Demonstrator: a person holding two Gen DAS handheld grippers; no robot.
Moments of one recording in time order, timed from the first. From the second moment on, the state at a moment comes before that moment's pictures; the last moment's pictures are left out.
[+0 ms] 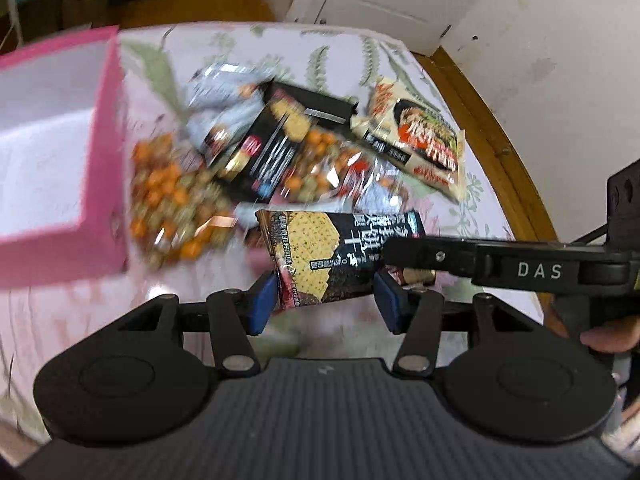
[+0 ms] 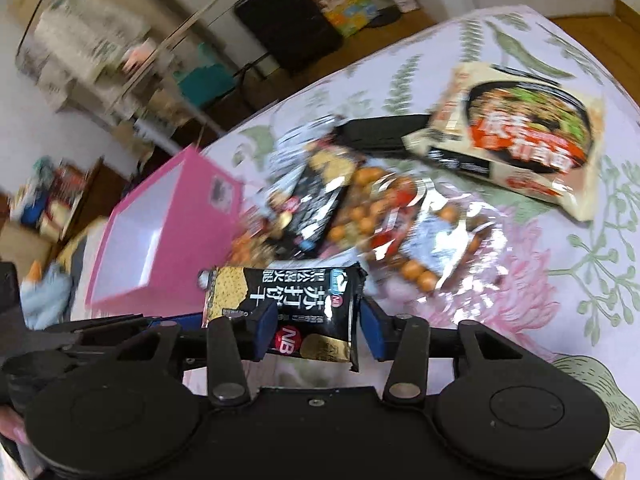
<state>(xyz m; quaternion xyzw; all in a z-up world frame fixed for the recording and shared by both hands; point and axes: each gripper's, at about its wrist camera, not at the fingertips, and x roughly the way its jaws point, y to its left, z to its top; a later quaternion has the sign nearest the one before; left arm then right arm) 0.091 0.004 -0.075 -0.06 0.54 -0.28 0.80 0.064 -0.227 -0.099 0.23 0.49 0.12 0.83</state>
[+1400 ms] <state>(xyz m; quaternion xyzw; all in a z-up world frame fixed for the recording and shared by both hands) 0.262 0.221 -0.123 -0.15 0.54 -0.13 0.82 0.282 0.018 -0.090 -0.05 0.51 0.27 0.81</state>
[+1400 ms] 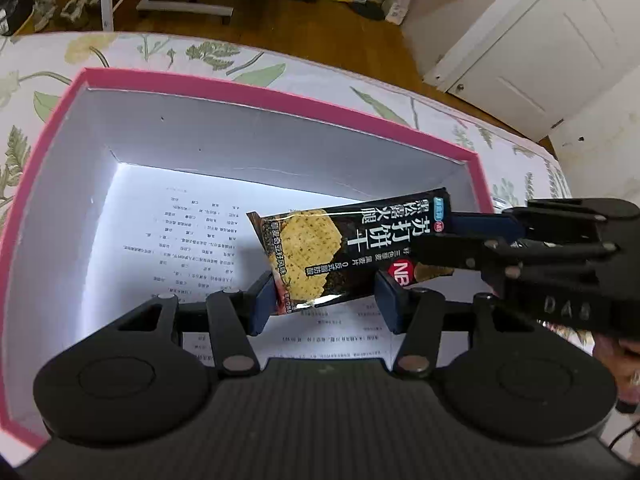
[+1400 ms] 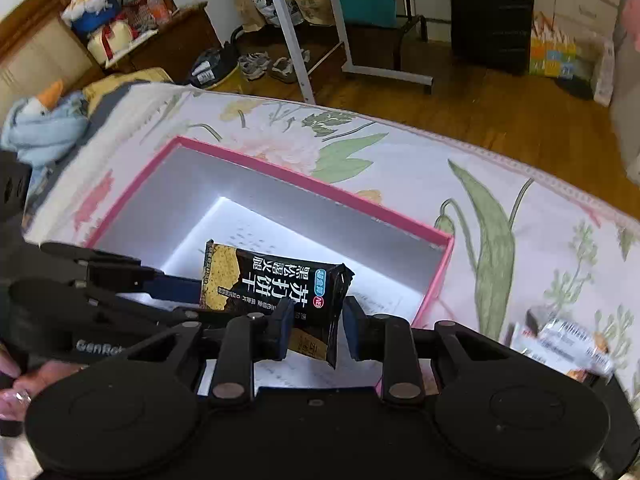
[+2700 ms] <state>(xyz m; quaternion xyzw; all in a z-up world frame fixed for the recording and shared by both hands) 0.122 0.061 -0.038 -0.01 0.46 -0.28 0.85 0.143 -0.199 -0.059 -0.02 0.43 0.22 0.88</state>
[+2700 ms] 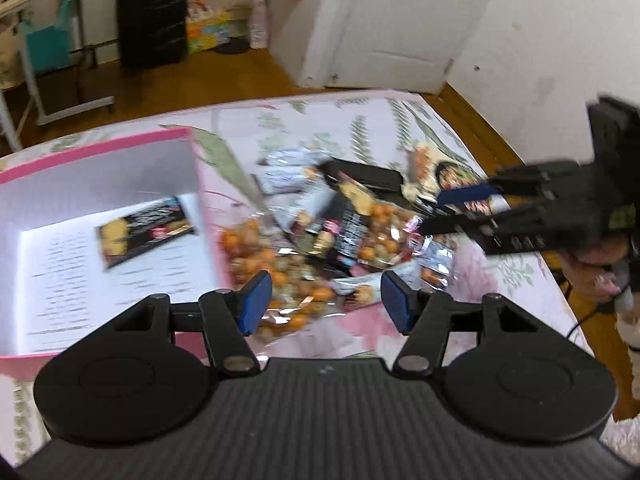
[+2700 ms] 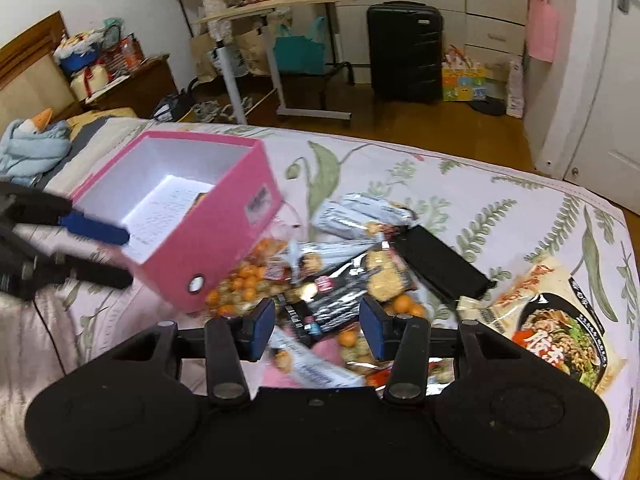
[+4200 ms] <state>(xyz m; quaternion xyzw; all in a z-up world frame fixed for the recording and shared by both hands) 0.189 -0.026 -0.170 -0.16 0.55 -0.15 0.80 0.237 -0.249 -0.148 0.06 0.48 0.27 0.83</state>
